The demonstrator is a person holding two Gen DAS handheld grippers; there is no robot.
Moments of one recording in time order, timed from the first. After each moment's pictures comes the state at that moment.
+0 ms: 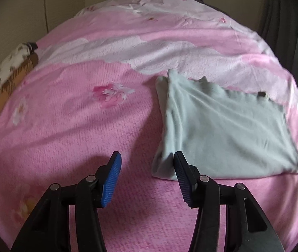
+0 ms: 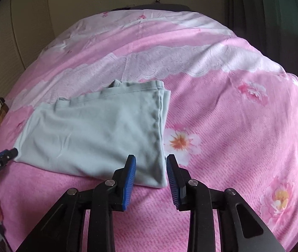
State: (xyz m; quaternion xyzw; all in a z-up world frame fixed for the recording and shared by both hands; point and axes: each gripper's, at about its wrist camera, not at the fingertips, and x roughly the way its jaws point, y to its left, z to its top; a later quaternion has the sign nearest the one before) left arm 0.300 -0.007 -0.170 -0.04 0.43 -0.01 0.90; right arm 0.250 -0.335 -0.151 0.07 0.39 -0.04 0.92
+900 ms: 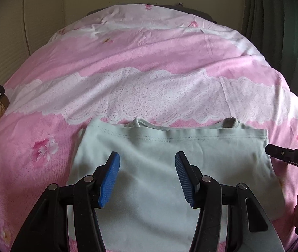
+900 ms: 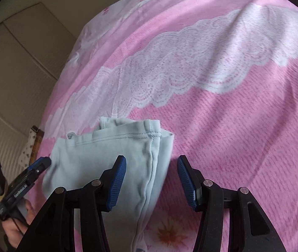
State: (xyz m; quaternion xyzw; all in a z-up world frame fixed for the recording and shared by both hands) left arm 0.365 -0.131 -0.138 0.01 0.40 -0.04 0.92; right arm 0.384 -0.418 -0.191 0.22 0.44 0.14 0.86
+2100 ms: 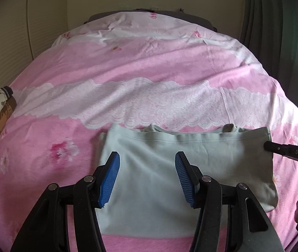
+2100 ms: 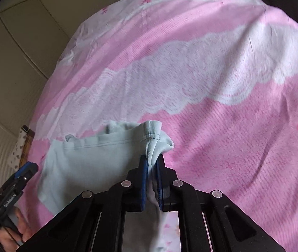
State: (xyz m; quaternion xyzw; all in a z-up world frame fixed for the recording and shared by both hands) left arm 0.342 -0.095 -0.110 -0.01 0.38 -0.04 0.92; right arm 0.379 -0.386 -0.151 0.18 0.44 0.09 0.87
